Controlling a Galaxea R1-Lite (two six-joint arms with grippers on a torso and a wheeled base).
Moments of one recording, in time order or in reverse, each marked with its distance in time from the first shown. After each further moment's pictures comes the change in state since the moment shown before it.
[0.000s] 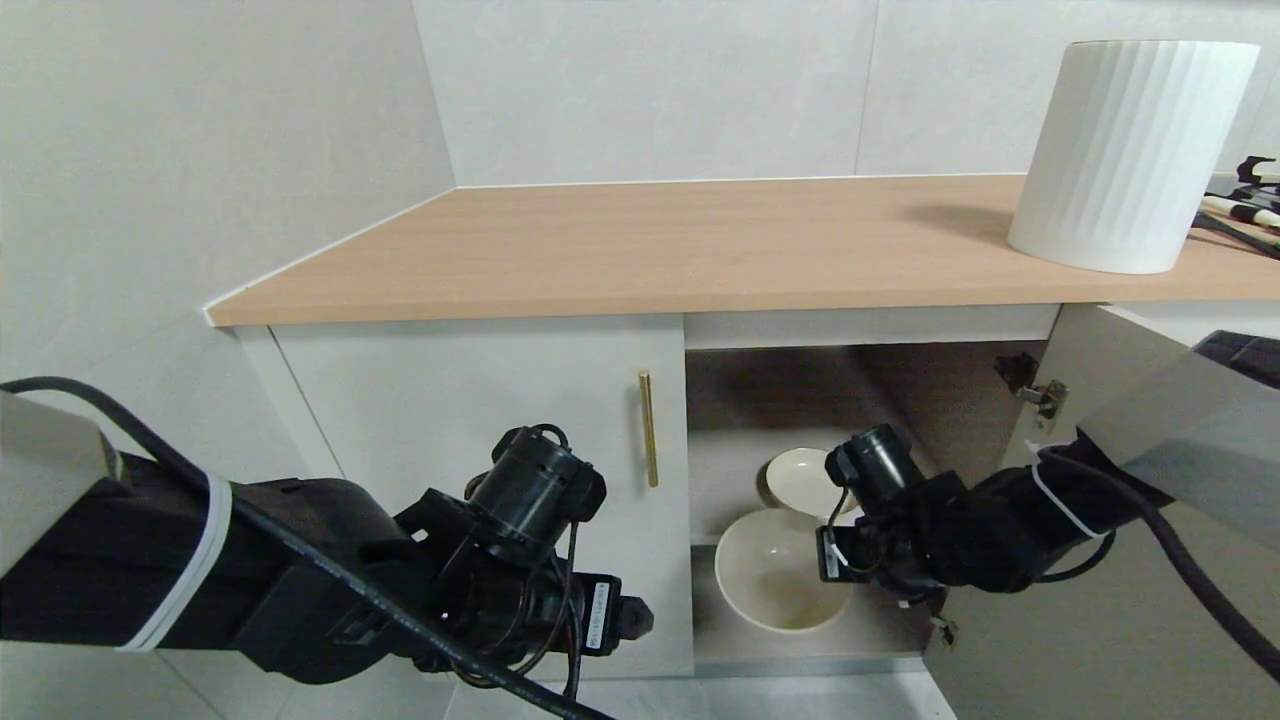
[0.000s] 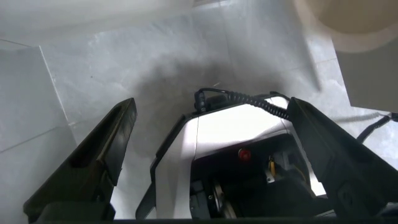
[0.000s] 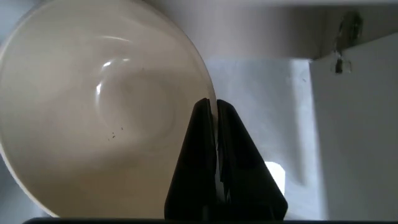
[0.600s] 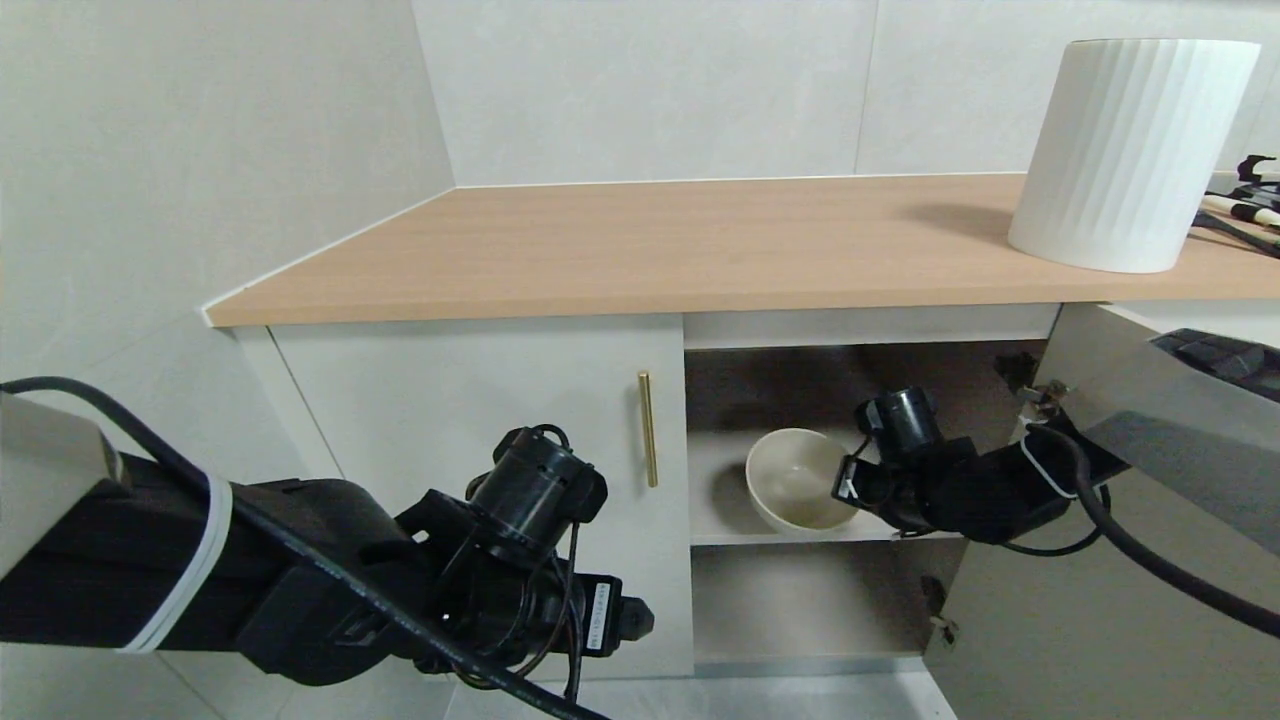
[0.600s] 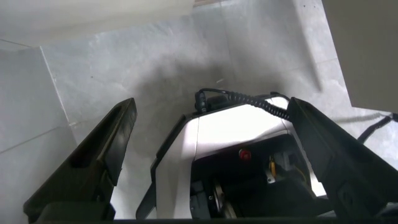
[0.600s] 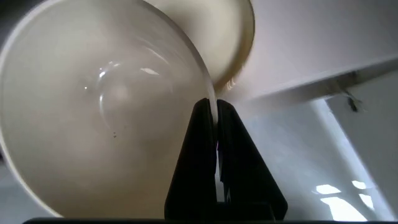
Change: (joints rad) left arm -0.001 0.000 0.000 0.000 0.003 0.000; right arm -0.131 0.105 -0.129 -0.168 -0.023 0.189
